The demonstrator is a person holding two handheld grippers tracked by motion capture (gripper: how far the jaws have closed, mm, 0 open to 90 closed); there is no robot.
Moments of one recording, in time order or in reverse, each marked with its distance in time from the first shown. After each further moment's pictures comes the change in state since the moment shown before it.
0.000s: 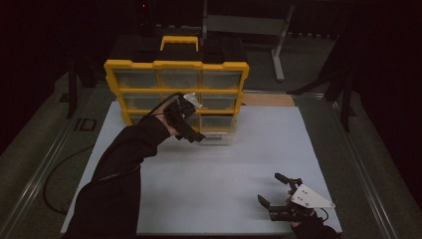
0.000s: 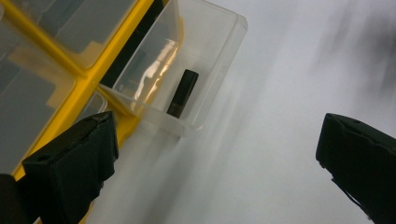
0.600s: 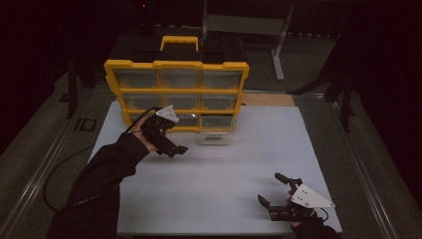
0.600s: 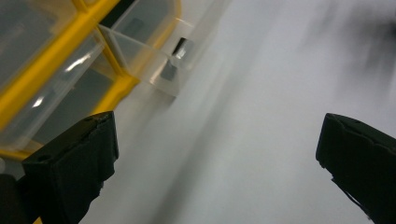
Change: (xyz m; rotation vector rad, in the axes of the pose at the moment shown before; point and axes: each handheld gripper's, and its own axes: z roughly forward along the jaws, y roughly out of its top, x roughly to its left) left arm -0.015 -0.066 -0.024 -0.087 0.006 -0.032; right arm 0.000 0.000 0.000 0.002 -0.001 -0.002
